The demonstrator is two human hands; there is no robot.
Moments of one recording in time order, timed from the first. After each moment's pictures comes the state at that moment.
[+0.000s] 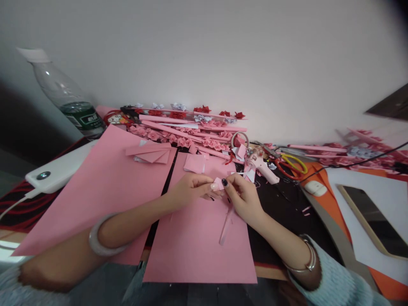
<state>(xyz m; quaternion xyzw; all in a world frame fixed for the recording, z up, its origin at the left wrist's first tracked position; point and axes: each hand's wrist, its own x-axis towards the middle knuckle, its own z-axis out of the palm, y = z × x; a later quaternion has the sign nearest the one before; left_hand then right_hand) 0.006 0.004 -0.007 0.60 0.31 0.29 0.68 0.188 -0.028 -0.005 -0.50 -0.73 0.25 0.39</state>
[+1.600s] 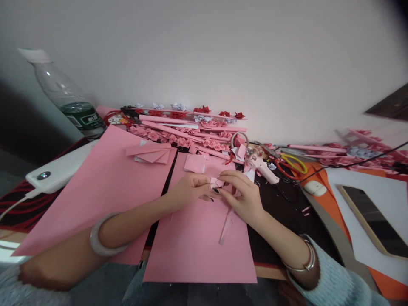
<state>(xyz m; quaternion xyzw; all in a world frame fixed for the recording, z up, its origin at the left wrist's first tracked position) 0.007 0.004 -0.007 0.55 0.33 0.28 0.71 0.188 -0.024 0.002 -0.40 -0.80 0.13 0.43</state>
